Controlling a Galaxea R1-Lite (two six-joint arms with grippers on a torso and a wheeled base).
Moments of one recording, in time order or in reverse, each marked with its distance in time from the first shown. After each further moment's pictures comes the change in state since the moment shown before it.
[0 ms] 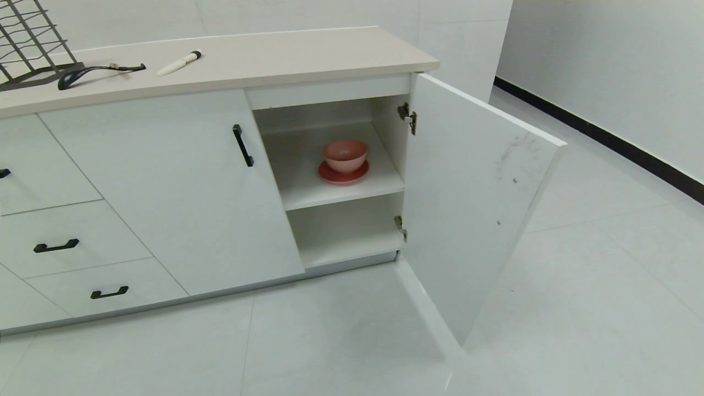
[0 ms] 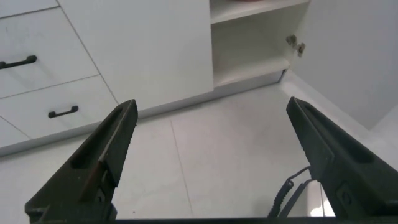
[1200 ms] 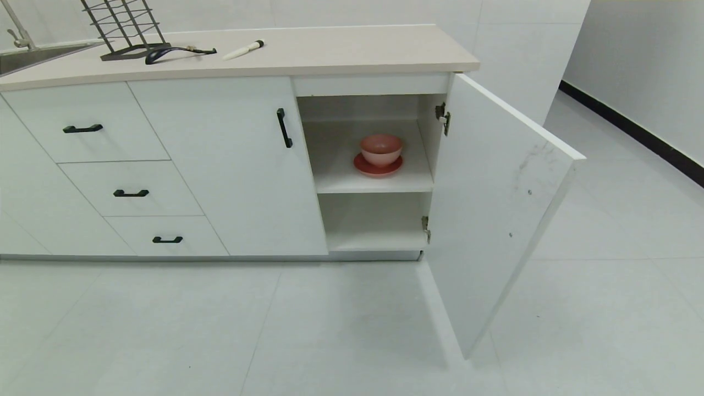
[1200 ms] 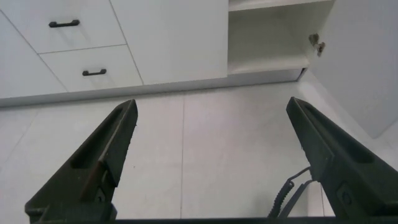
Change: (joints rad) left arm -0.001 0.000 0.000 0.003 0.000 -0.010; right arm 0.002 0.003 0.000 0.001 -0.007 0.007
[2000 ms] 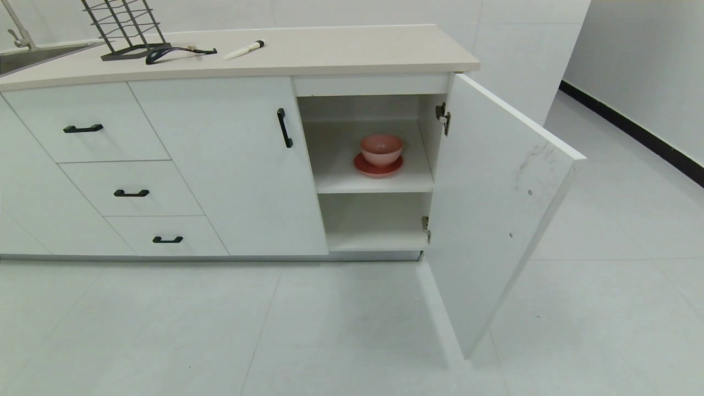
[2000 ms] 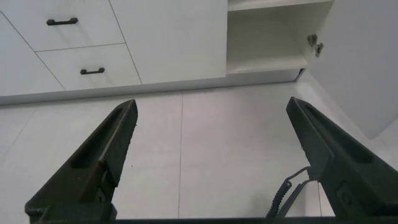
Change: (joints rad) left arm 0.000 0.000 0.000 0.000 0.000 -0.005; right arm 0.019 0.281 -0.169 -0.315 0.168 -0.016
